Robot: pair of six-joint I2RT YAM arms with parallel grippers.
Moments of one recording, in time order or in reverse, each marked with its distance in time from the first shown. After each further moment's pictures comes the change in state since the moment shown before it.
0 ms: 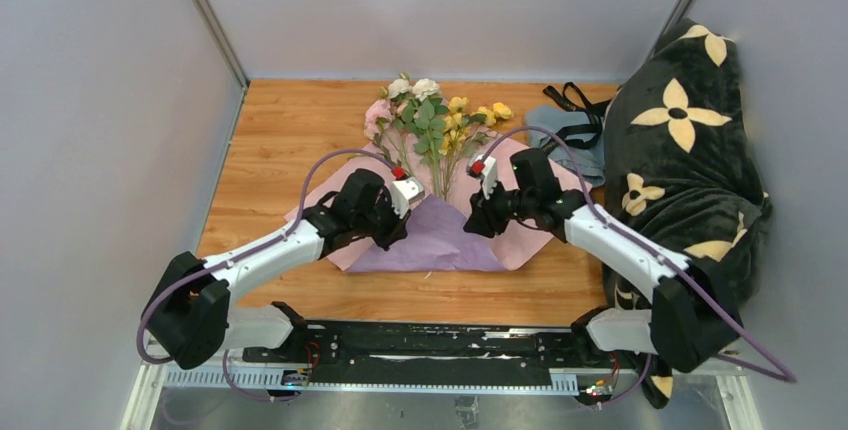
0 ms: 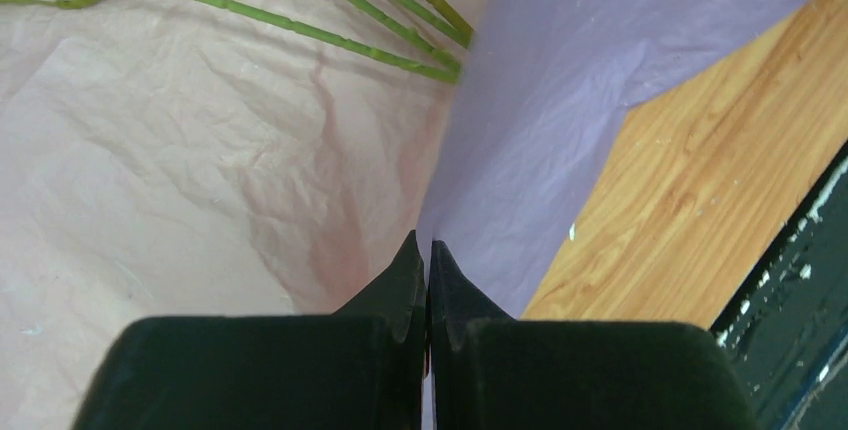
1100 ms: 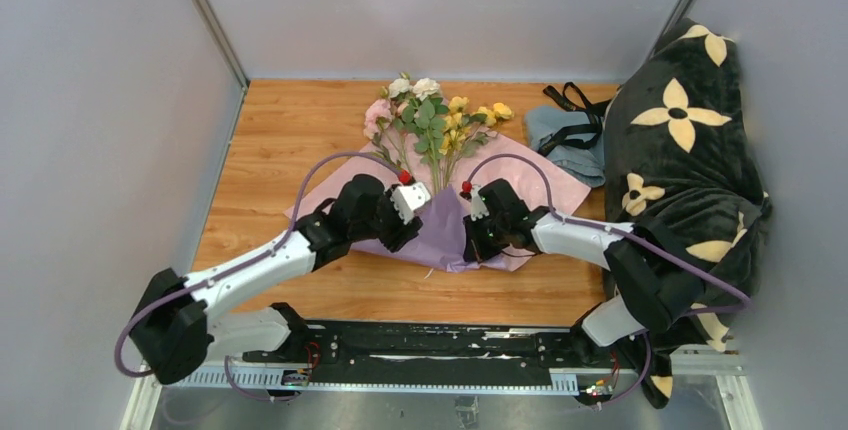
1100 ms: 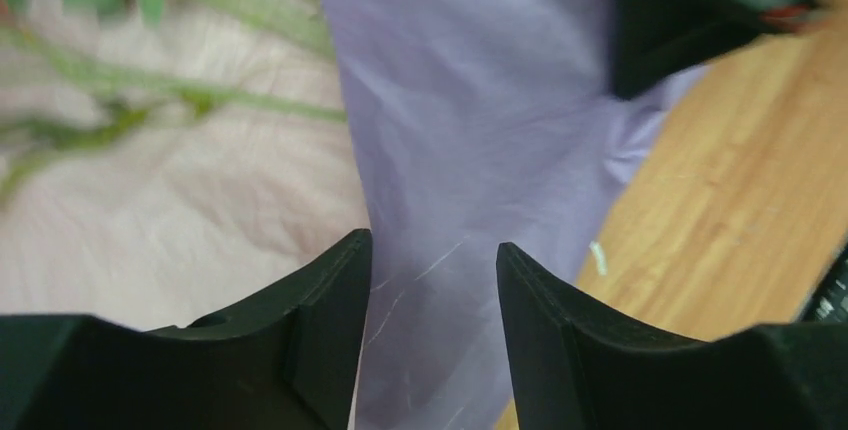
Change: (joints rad) left arm -0.050 -0.037 -0.011 0.094 -0.137 0.052; right arm 0.144 0.153 -0.141 0.111 0.320 0.507
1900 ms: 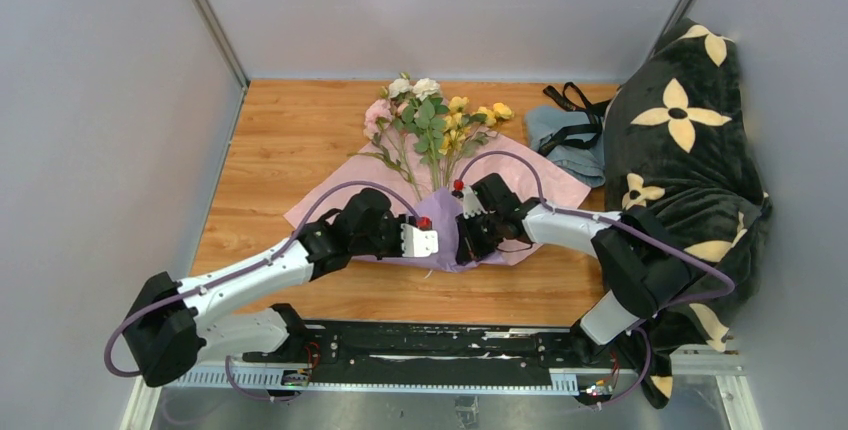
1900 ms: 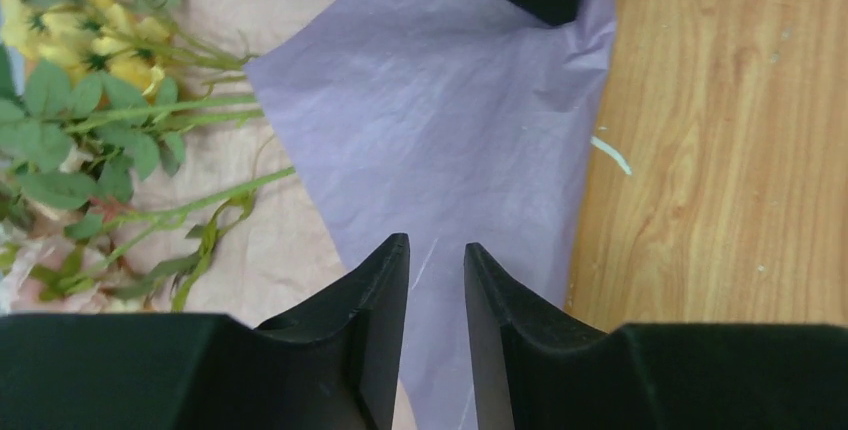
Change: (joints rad) left arm -0.136 -0.094 -0.019 -0.108 0.010 0.544; right arm 0.000 0.100 0.108 -0.074 -0.123 0.000
